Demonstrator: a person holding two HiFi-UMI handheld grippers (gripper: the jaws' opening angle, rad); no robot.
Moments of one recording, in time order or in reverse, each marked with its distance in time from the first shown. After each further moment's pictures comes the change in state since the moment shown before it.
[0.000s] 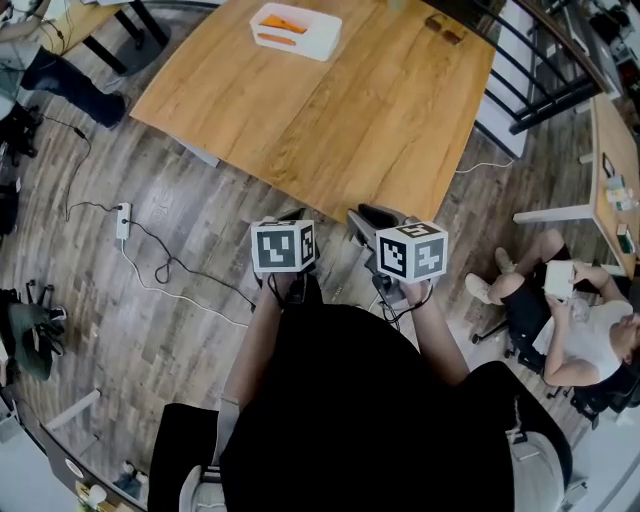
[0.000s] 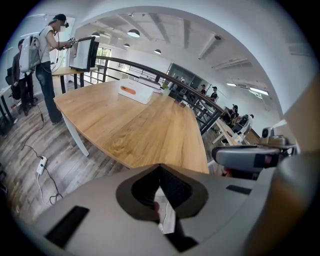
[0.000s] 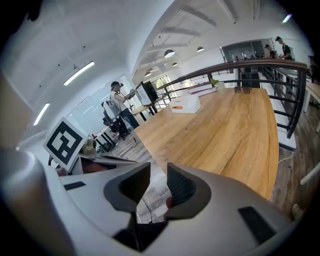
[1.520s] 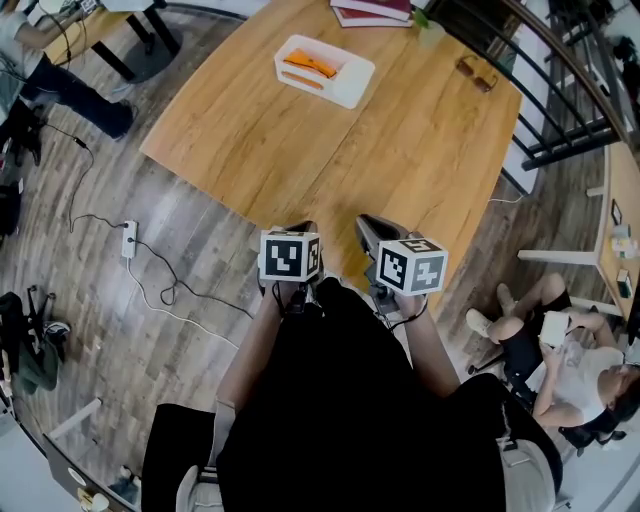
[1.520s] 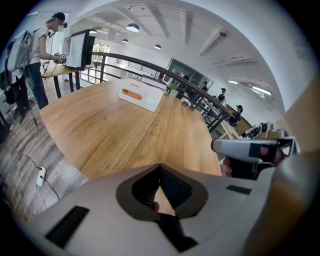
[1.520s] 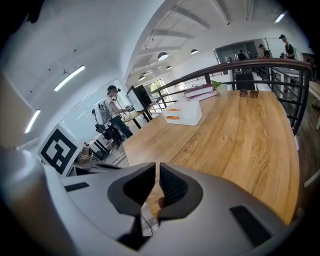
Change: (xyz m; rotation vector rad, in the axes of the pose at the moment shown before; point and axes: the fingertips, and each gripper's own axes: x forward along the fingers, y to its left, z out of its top) left arm 0.055 0.075 0.116 0.010 0.054 0.008; right arm 0.104 -0.033 0.121 0.051 -0.045 -0.045
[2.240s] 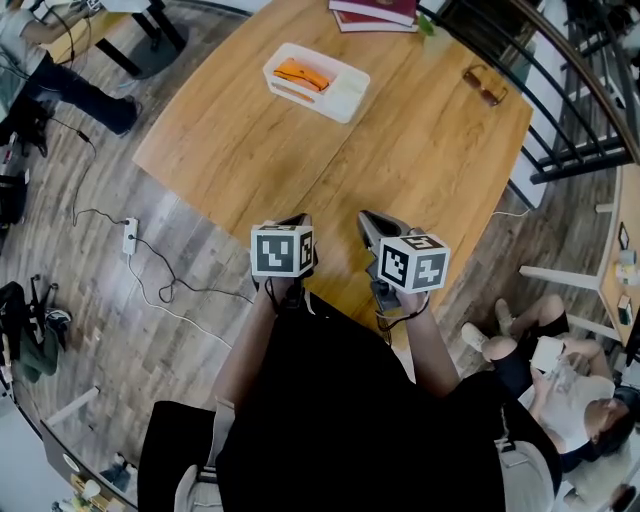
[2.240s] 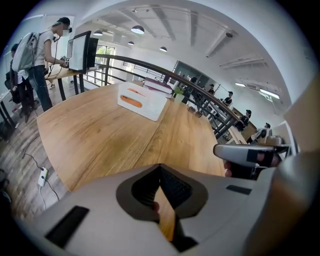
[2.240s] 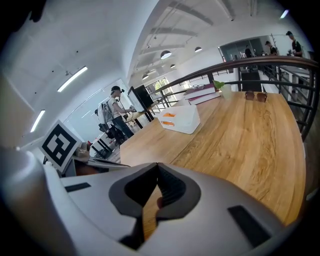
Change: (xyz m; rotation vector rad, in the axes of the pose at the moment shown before) left arm 0.039 -0.009 0.068 -0.045 -0.029 0.056; right arm 0.021 -0.060 0.055 -0.030 0.019 0.057
